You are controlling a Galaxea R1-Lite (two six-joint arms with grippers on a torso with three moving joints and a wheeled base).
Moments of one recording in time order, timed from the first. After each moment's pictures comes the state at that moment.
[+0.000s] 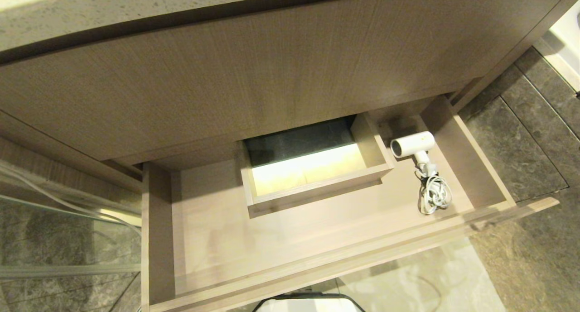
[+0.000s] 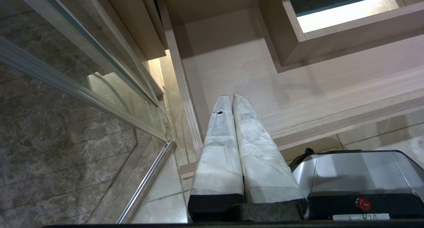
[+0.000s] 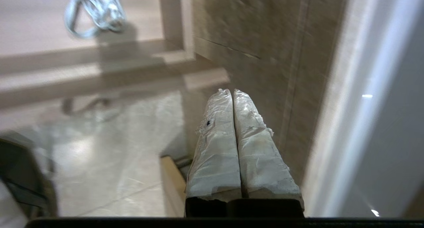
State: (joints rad) left arm 0.00 0.00 0.00 0.00 0.00 0.01; right arm -0.20 1.38 -1.18 0.30 -0.28 -0.49
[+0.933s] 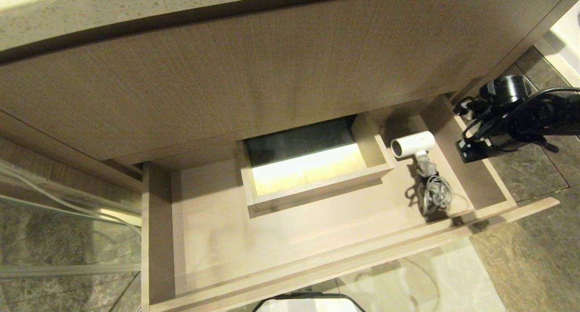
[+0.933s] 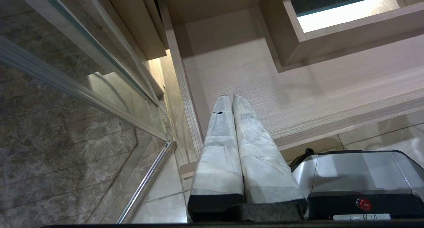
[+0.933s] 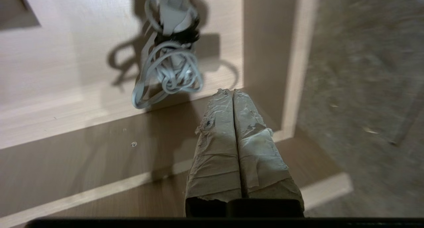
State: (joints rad) left arm 0.00 0.00 0.00 0.00 0.00 0.01; right arm -0.08 2.04 -1.63 0.30 -0.27 -0.26
